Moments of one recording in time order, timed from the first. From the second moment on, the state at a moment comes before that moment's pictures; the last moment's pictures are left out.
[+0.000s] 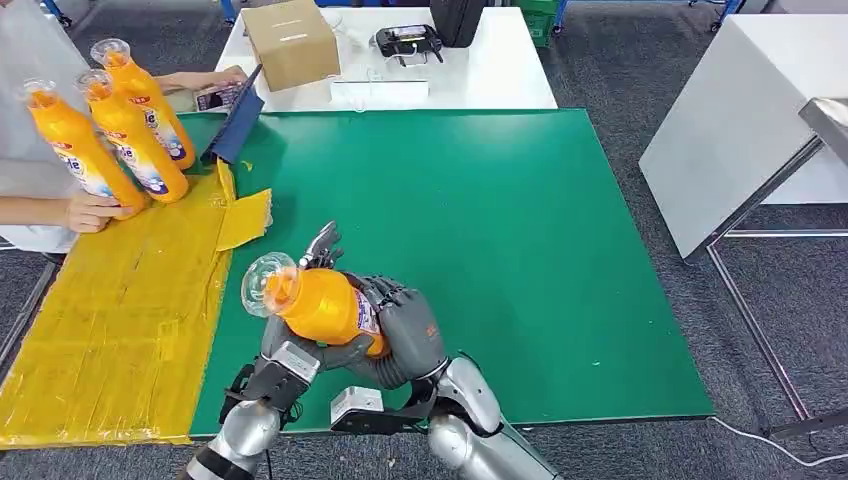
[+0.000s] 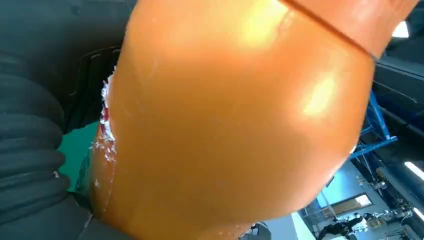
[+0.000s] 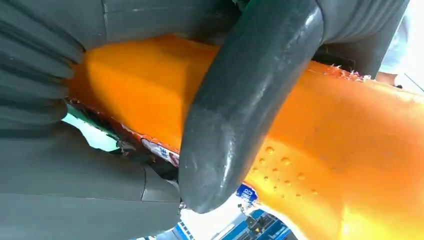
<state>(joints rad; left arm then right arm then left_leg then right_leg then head) -0.17 -0.05 -0.46 -1.42 -0.42 0.31 -0.41 -0.27 0.15 0.79 -1.18 0.67 -0.53 -0.36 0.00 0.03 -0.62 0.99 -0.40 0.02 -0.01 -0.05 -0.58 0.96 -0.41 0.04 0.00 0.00</state>
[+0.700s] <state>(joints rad) -0.16 -0.07 -0.41 -1.46 -0.23 0.31 -0.48 -0.31 0.18 0.81 -1.18 0.63 -0.55 -0.36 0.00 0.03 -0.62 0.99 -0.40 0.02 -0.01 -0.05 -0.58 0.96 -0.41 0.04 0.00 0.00</state>
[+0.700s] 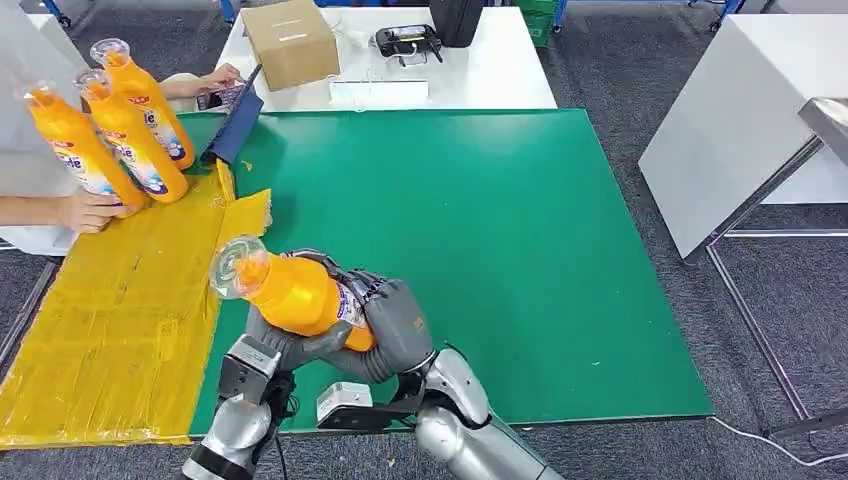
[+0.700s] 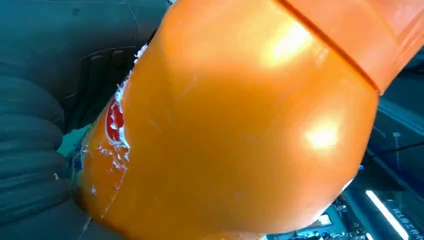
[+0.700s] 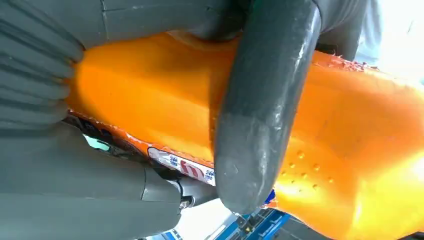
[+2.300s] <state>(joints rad) -0.79 0.19 -0.92 -0.42 -1.54 0.21 0.33 -0.06 0.09 0.51 -1.91 0.24 -0.49 -0.49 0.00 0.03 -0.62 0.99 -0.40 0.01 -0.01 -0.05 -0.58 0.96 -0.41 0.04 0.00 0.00</state>
